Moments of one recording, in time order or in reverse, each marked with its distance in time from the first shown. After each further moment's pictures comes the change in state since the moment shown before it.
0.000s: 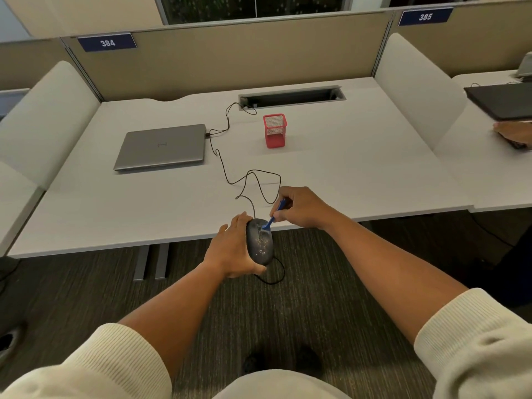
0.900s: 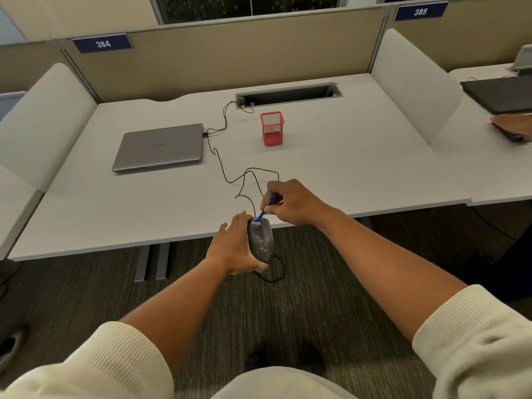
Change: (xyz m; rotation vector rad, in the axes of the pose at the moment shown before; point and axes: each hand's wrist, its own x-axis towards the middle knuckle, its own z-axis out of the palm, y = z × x) left_hand 0.002 0.005 0.001 0.057 -0.032 -0.026; right_hand -0.004 -0.016 0.003 -0.040 -0.003 -0.198
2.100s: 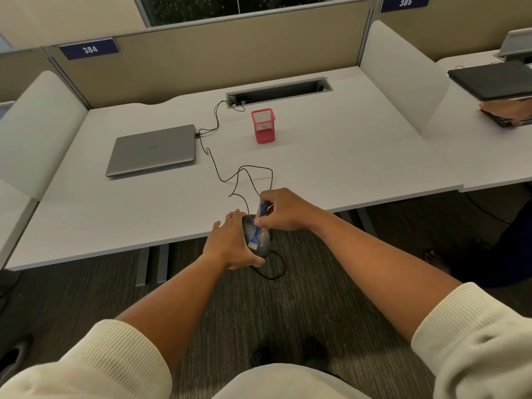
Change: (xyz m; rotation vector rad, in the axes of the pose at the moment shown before) left_hand -0.002 0.012 -0.009 0.112 -0.039 -0.050; right_hand -0.018 -0.004 0.014 -0.031 -0.066 0.111
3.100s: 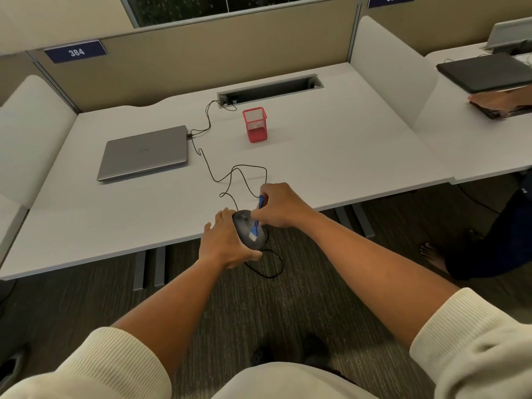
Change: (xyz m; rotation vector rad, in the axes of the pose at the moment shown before) left_hand -0.003 0.007 0.003 -0.082 0.120 -0.075; right_hand -0.011 -0.015 -0.002 0.023 0.146 0.145
